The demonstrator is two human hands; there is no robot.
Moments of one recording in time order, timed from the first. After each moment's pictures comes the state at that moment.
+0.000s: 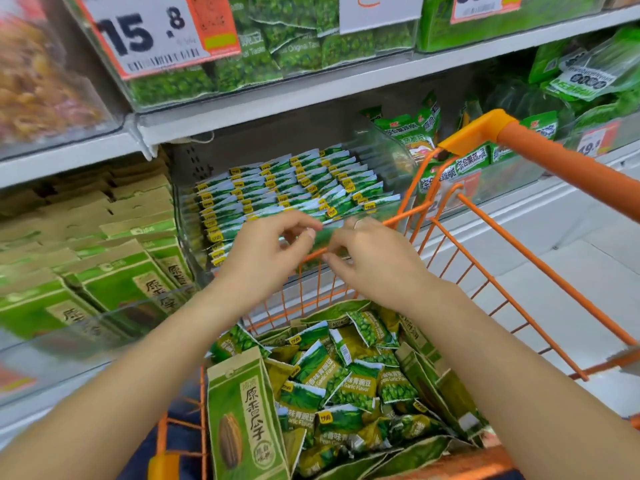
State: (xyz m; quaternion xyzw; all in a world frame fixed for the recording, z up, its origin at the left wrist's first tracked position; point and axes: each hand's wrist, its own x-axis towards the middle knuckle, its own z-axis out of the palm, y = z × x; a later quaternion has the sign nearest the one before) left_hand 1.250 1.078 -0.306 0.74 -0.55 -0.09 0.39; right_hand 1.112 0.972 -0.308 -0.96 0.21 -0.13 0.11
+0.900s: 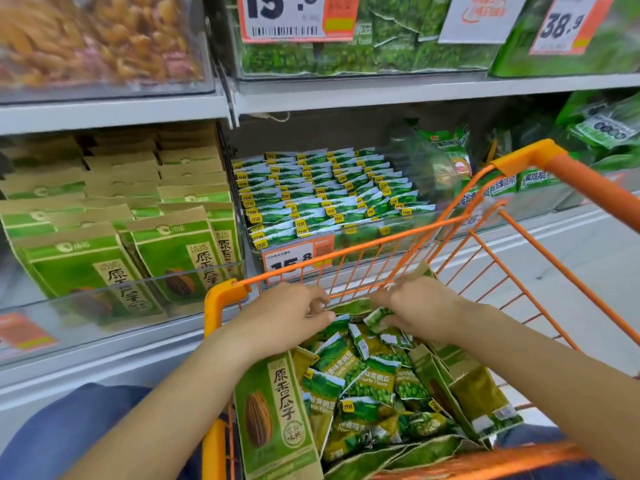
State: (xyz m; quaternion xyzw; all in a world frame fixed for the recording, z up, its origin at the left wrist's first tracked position) left_hand 1.264 1.142 -0.358 0.77 -0.57 -0.24 0.16; right_hand 1.107 0.969 -0.358 -0.97 0.09 0.20 -0.06
